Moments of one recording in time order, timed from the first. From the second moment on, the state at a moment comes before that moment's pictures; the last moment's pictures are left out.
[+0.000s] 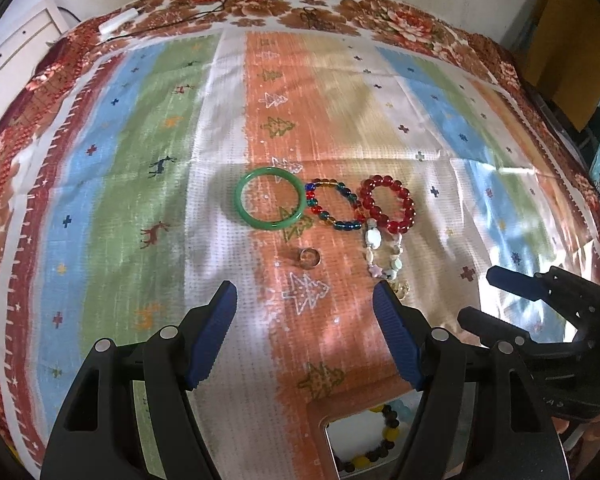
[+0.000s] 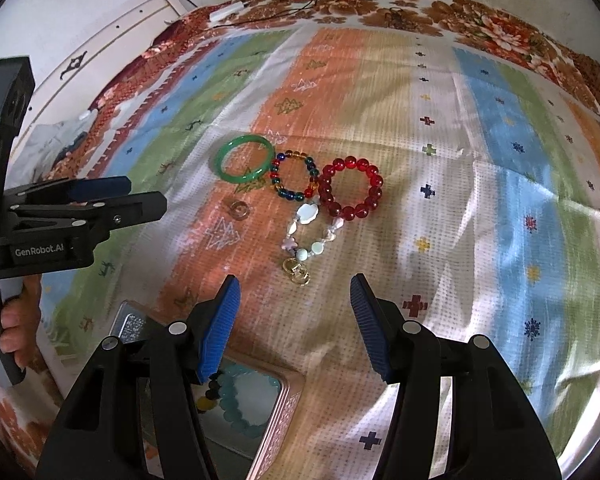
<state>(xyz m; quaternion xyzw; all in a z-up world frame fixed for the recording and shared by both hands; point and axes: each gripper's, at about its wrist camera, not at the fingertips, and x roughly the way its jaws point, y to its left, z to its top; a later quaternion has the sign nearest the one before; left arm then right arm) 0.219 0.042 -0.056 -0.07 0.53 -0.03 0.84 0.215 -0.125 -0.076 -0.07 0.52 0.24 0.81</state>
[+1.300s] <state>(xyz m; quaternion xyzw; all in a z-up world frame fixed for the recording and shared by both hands) 0.283 0.027 -0.125 -0.02 0.60 -0.05 0.80 0.257 -0.094 -0.139 -0.11 0.60 0.25 0.75</state>
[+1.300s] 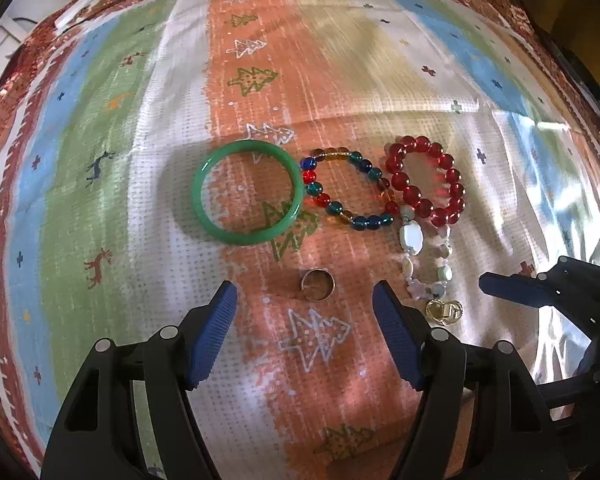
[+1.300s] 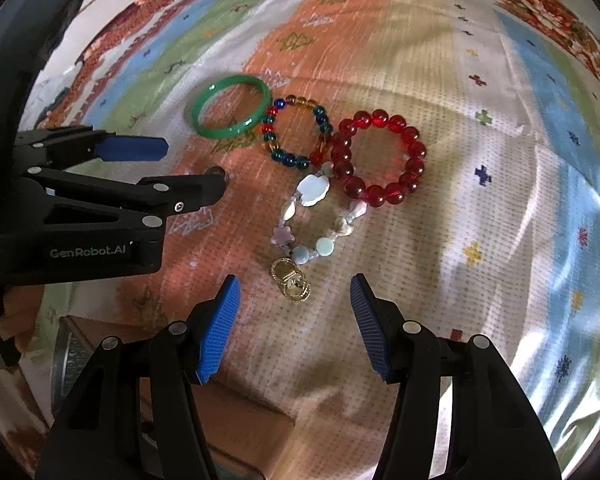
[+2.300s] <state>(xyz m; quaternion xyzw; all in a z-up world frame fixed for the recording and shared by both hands) 0.285 0.022 -0.126 -0.01 0.60 -0.06 0.80 0.258 -0.086 -0.141 -0.13 0.59 0.27 0.75</state>
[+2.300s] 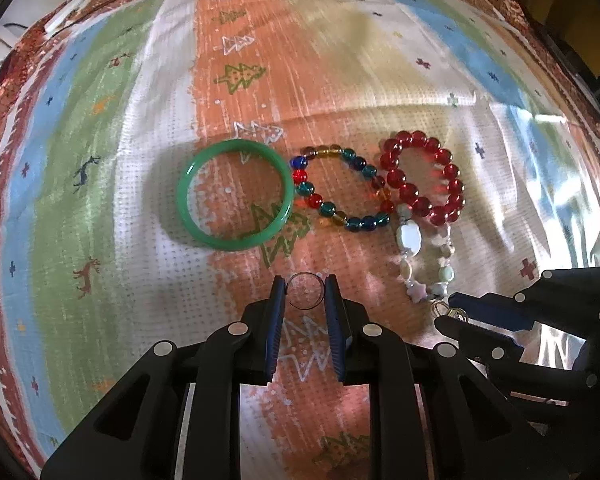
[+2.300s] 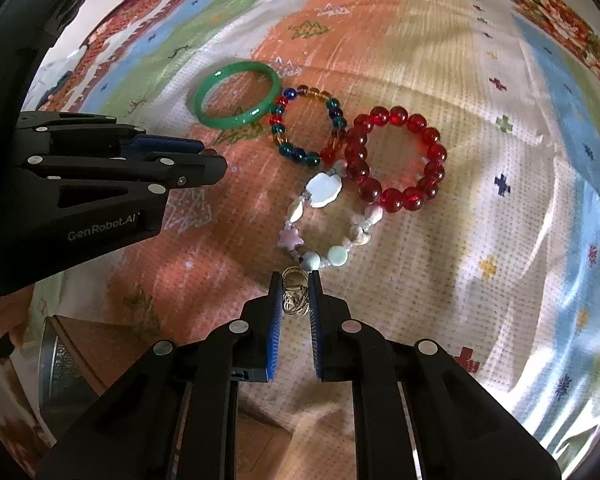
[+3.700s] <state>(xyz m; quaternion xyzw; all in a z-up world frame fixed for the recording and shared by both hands) 0.189 0.029 -0.022 -0.10 0.48 -0.11 0.87 0.183 -0.122 -0.041 -0.05 0.42 0.29 0.86</state>
